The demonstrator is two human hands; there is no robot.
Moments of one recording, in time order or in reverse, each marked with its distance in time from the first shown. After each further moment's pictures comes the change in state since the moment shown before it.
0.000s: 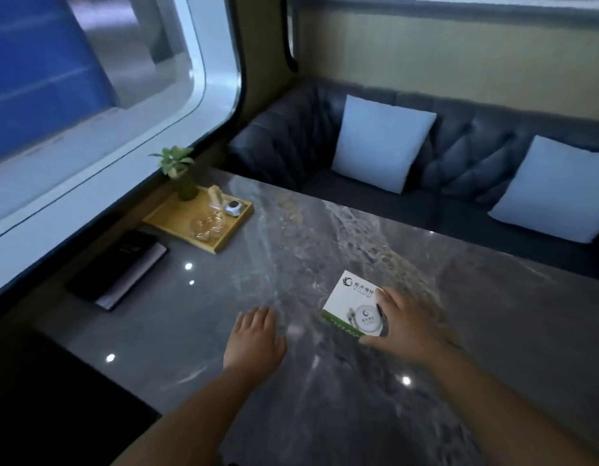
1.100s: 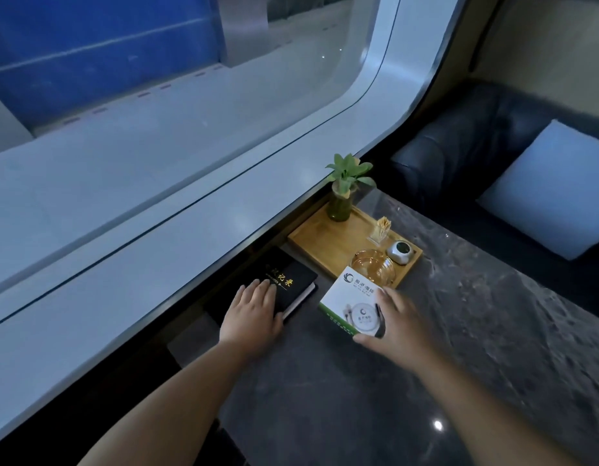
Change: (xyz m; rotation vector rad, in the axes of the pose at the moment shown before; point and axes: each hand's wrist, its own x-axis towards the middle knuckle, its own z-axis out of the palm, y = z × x) left_hand 0.100 -0.404 -0.038 0.042 0.062 -0.235; right_hand 0.291 -0.344 0.075 -0.078 -0.017 -0.226
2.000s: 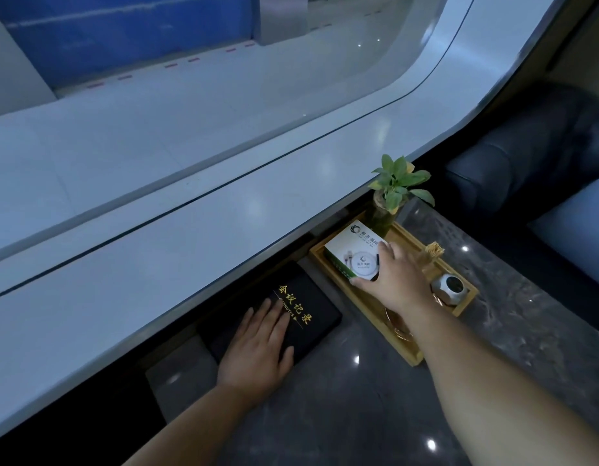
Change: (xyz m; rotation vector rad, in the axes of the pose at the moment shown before) left_hand 0.024 -0.018 0.056 -0.068 0.026 0.000; right_hand 0.202 -0.025 0.019 -0.045 0.049 -0.003
